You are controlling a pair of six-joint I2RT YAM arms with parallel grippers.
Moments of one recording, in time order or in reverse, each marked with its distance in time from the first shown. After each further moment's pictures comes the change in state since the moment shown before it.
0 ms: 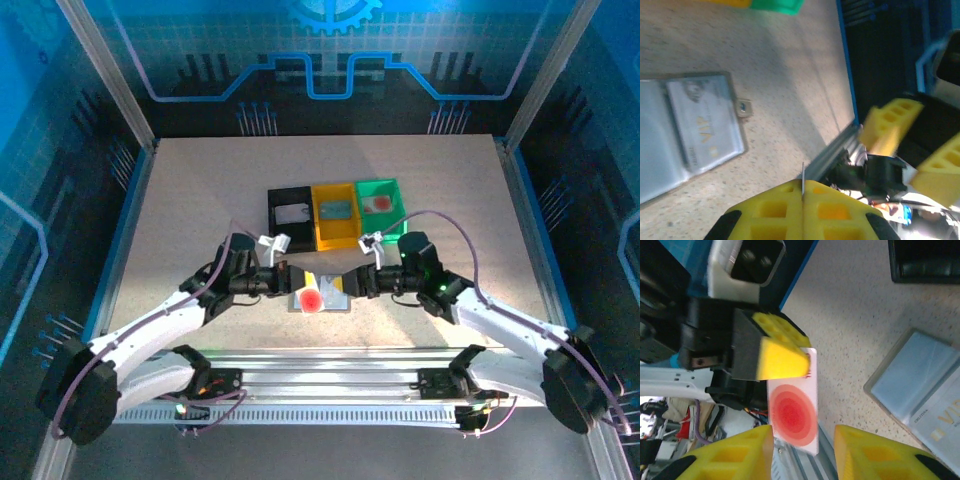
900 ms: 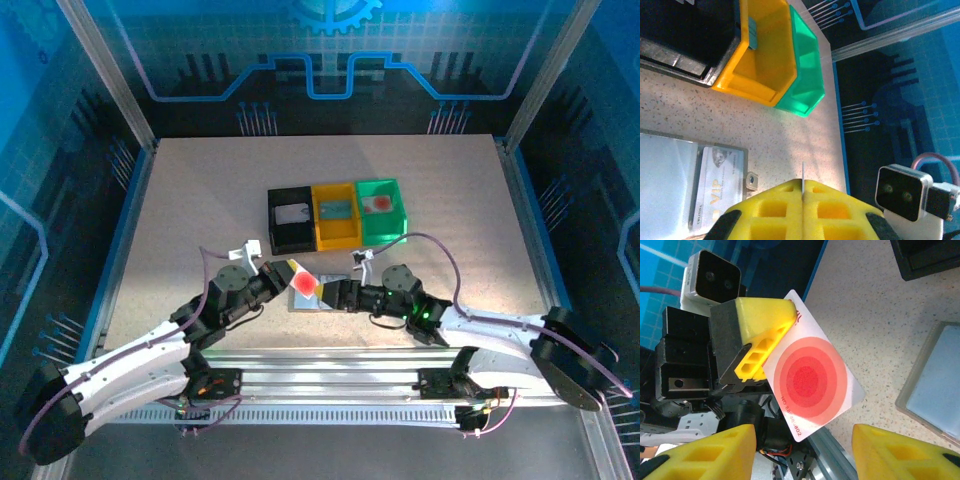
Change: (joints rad) left arm -0.227 -0.194 -0.124 0.148 -0.644 -0.277; right arm 0.305 0.155 -0.162 0.506 0.391 0.341
